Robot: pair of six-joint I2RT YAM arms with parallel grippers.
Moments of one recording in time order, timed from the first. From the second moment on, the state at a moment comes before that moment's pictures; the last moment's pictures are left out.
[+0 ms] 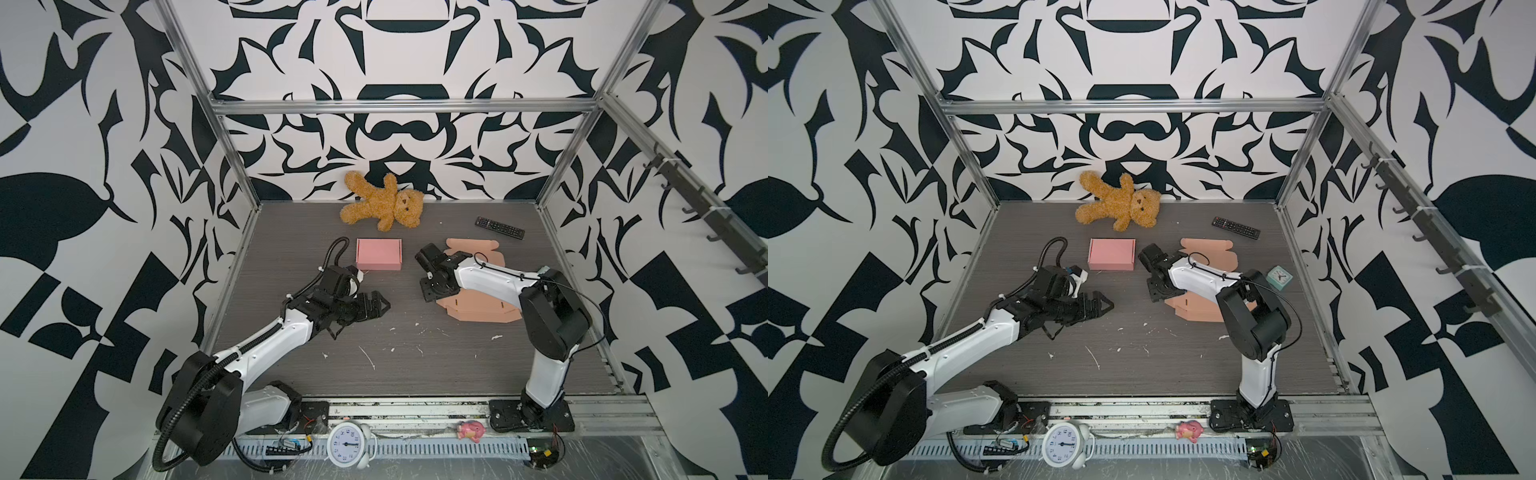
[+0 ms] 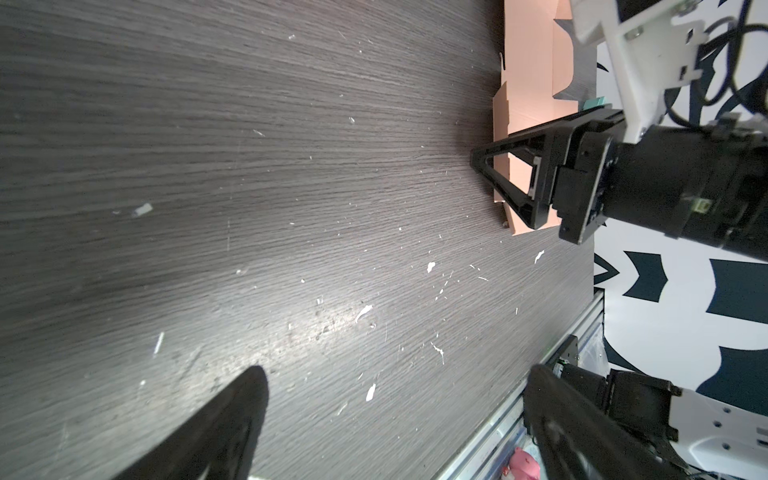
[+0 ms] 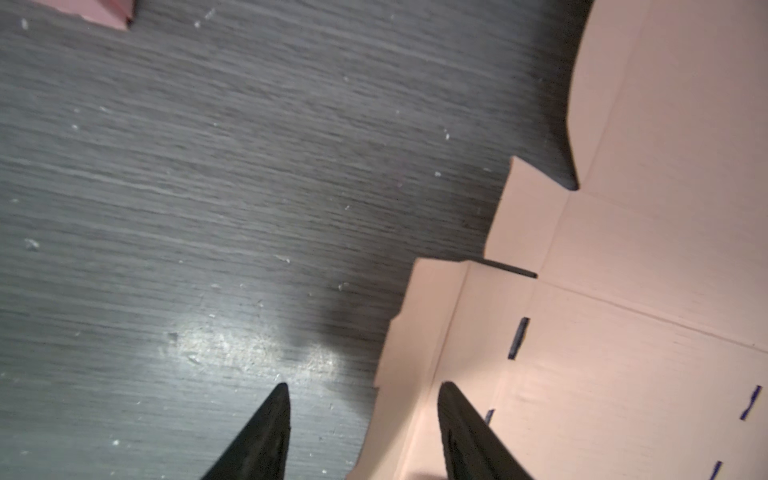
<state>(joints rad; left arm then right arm) -0.55 1.23 0.66 -0.28 0.42 -0.69 0.64 1.86 1.26 -0.70 0.19 0.38</state>
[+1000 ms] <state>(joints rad) -0.57 1.21 0.61 -0.24 0.40 -0.74 0.64 1.70 1.11 -0.72 0.24 0.38</state>
